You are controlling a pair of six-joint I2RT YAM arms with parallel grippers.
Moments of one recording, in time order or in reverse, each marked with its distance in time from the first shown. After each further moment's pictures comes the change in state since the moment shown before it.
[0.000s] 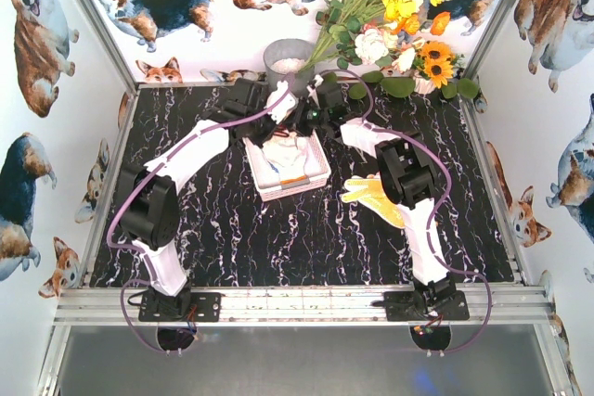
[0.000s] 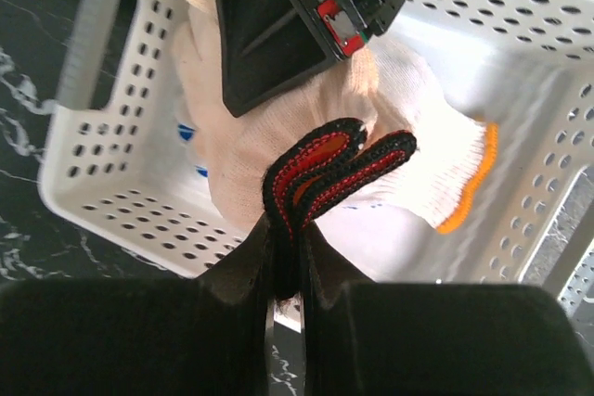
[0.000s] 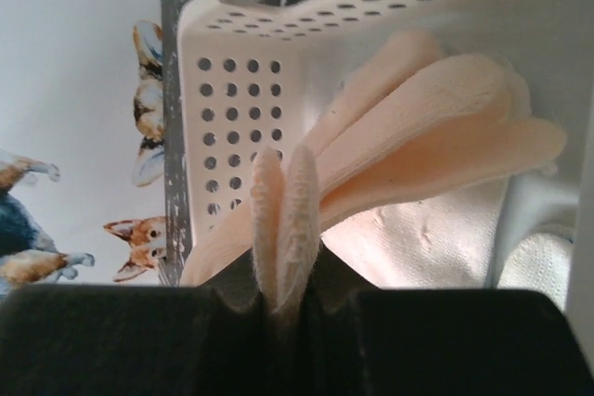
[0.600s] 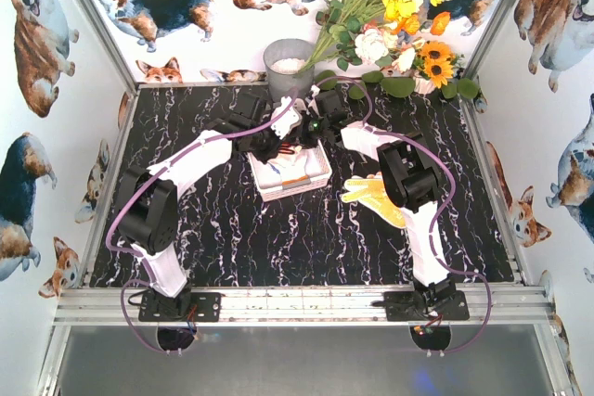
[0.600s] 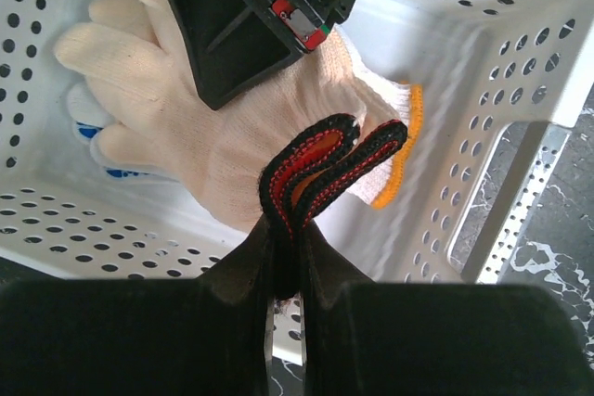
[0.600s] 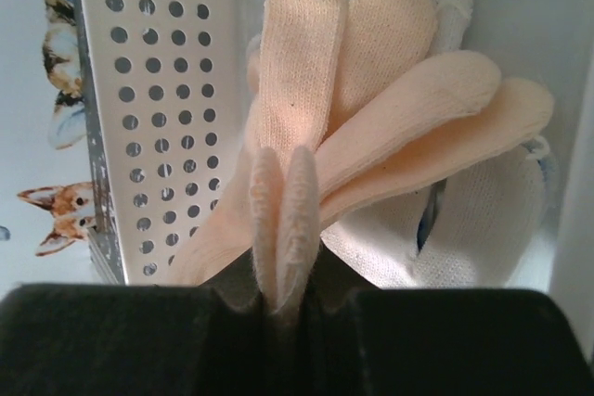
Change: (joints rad) left arm -0.036 -0.034 -0.133 0.020 0.077 -0.053; right arm 0.015 -0.059 -0.090 -0.152 0.033 -0.177
